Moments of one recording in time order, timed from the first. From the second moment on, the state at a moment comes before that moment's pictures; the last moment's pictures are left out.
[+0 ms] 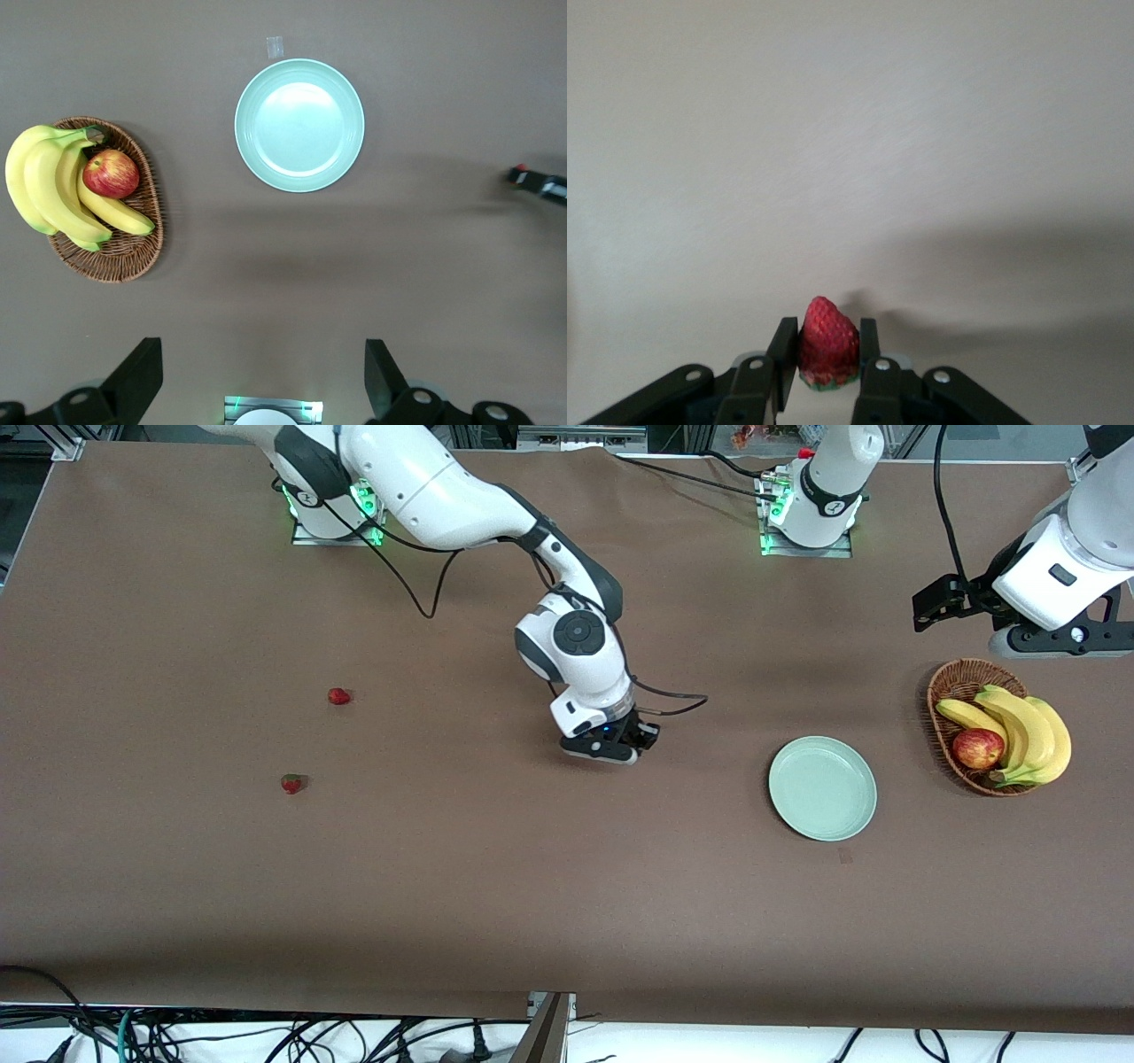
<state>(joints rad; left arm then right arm) -0.09 0.00 -0.01 -1.60 0.02 1.45 -0.13 0.83 1.07 0.07 -1.12 0.01 2.54 1.13</state>
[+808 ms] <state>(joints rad) -0.08 0.00 -0.01 -1.60 0.02 1.45 -0.13 0.59 0.90 0.00 -1.04 0.01 1.97 0.63</state>
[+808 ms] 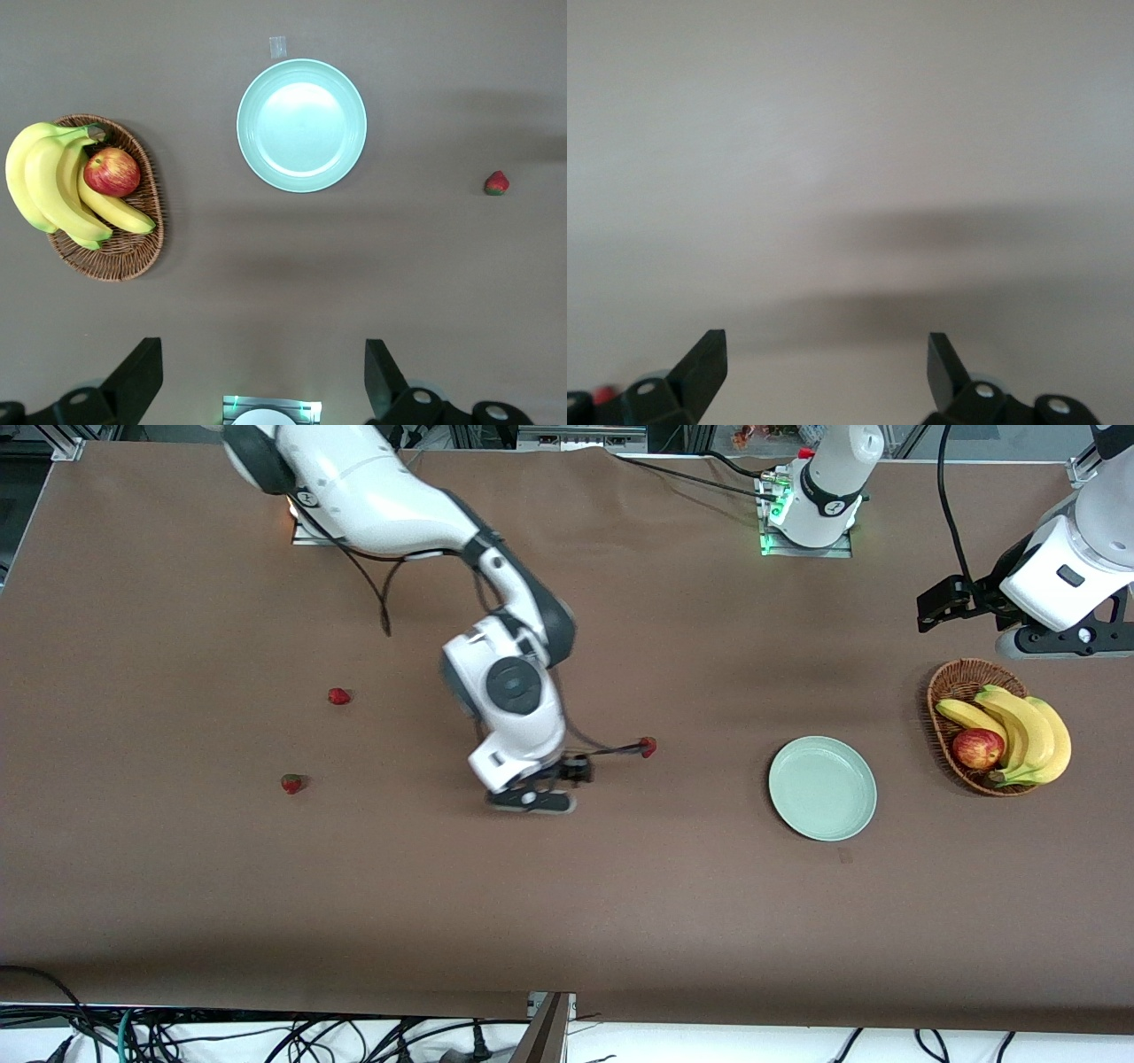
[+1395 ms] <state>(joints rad) -0.08 0.00 -0.01 -1.60 0.02 1.45 -0.13 0.31 0.79 0.00 -1.23 0.01 1.76 0.24</state>
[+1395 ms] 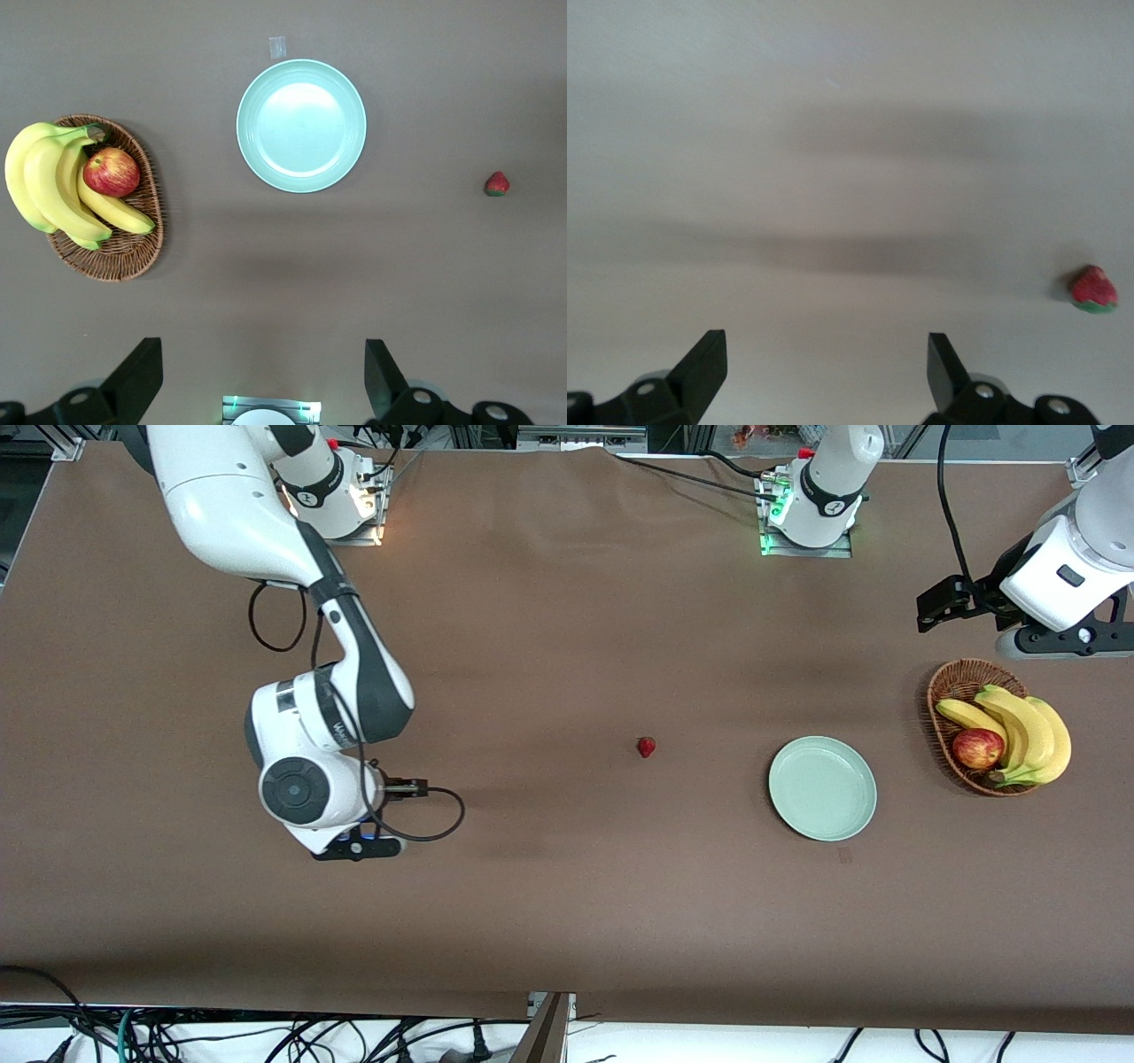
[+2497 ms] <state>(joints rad) -0.40 0.44 -0.06 -1.65 -0.04 1.90 -0.35 0.12 0.63 -0.08 -1.79 0.00 2.28 -0.12</state>
